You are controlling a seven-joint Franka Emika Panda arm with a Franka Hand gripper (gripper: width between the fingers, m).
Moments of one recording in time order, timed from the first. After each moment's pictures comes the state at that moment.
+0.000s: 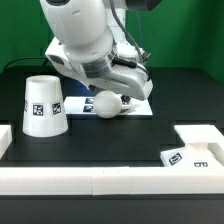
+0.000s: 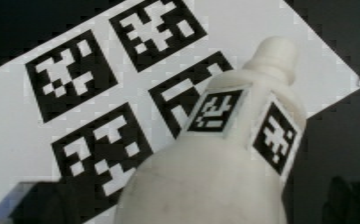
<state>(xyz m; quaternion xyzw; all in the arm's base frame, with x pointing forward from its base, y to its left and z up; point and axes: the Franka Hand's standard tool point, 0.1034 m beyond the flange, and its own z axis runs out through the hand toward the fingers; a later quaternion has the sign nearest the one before) 0.393 -0.025 0.043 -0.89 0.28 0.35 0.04</state>
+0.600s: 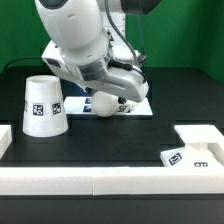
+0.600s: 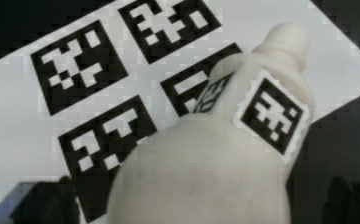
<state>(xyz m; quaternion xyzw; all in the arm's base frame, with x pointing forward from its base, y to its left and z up) 0.388 -0.033 0.031 -0.90 0.27 0.35 0.04</state>
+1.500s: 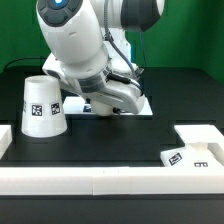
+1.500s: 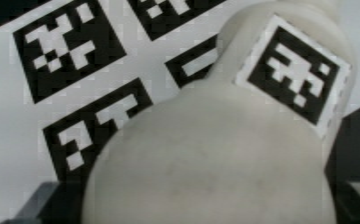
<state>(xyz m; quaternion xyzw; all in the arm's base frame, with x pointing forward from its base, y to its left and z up) 0.382 -0.035 0.012 -0.90 0.27 0.34 0.03</state>
